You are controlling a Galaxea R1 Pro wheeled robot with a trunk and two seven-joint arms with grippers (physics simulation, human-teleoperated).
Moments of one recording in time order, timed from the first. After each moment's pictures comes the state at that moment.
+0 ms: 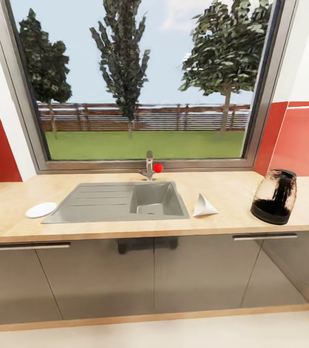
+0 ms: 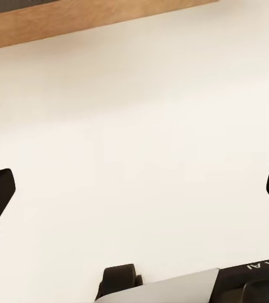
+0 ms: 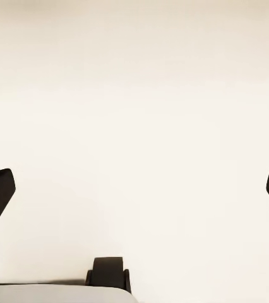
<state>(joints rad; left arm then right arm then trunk) 0.01 -0.03 -0.01 -0.42 -0.16 -0.25 0.00 -0.14 -0.07 0.01 -0.23 0.00 -0.21 0.00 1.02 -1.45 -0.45</state>
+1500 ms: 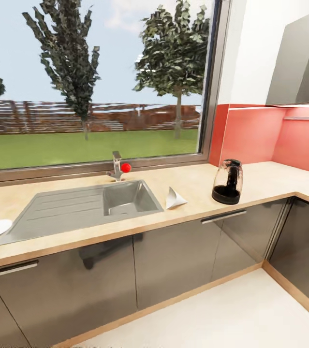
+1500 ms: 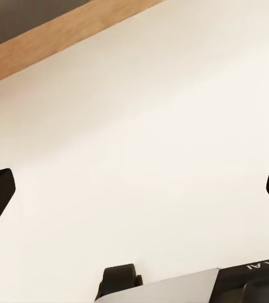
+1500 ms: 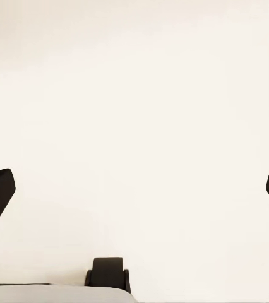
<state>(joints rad) 0.01 -0.03 -0.01 -0.42 -0.16 -0.25 0.00 -0.14 -0.07 0.01 -0.23 0.00 -0.21 0.00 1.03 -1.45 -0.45</state>
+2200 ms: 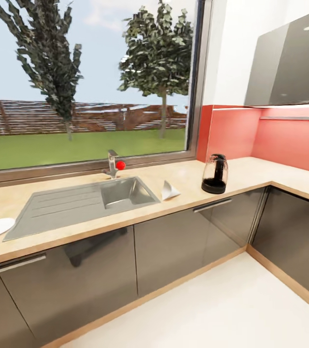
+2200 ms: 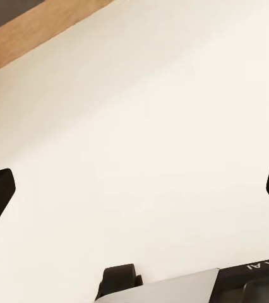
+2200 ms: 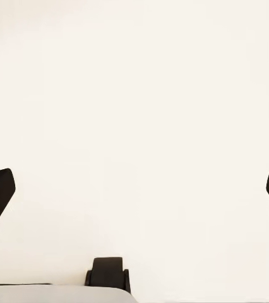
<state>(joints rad) 0.01 -0.03 -0.01 -0.42 -0.16 -0.25 0.00 -0.14 -0.07 0.01 -0.23 0.00 -0.21 0.00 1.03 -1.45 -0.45</state>
